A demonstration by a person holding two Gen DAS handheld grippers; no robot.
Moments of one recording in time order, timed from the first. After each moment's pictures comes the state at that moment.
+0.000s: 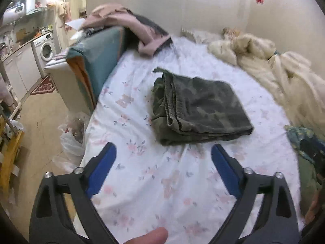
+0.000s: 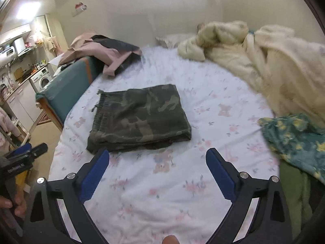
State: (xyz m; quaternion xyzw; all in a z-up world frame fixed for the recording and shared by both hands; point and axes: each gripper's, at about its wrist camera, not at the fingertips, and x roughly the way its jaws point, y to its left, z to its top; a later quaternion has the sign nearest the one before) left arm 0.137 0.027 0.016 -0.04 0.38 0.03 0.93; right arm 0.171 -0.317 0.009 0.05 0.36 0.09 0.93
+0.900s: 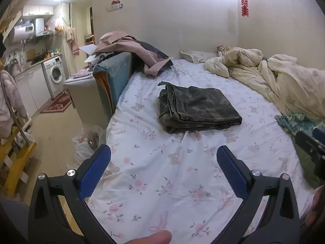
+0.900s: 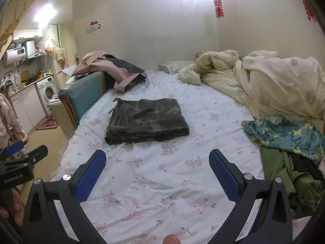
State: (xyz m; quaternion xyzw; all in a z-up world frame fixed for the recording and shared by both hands) left arm 0.014 0.008 0.022 0.01 0.29 0.05 0.96; right arm 0.038 -0.294 0.012 0.04 0.27 0.07 0.96
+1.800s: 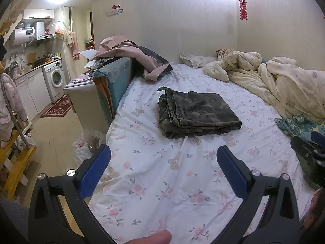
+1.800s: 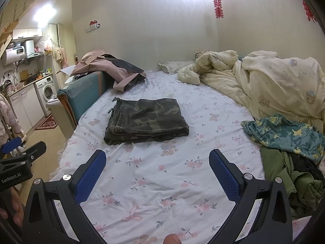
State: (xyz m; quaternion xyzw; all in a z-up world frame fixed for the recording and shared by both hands) left arm 0.016 0.005 0.025 0.00 0.28 0.05 0.96; right arm 0.038 -0.291 0.011 0.03 0.27 0.07 0.96
